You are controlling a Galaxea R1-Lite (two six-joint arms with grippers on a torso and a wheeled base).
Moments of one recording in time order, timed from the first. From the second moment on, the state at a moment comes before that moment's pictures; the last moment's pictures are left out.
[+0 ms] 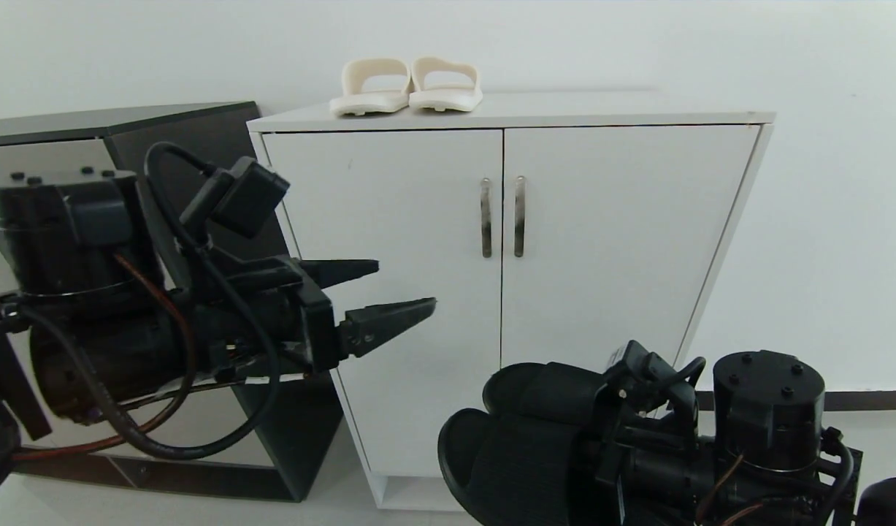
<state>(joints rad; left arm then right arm) -0.47 1.41 -0.75 -0.54 -0.41 0.03 0.77 1.77 -0.43 -1.08 0.27 0.05</state>
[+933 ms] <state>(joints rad) -0.56 1.71 -1.23 -0.44 -0.85 -0.25 0.75 1.80 -0.42 -1.08 0.27 0.05</state>
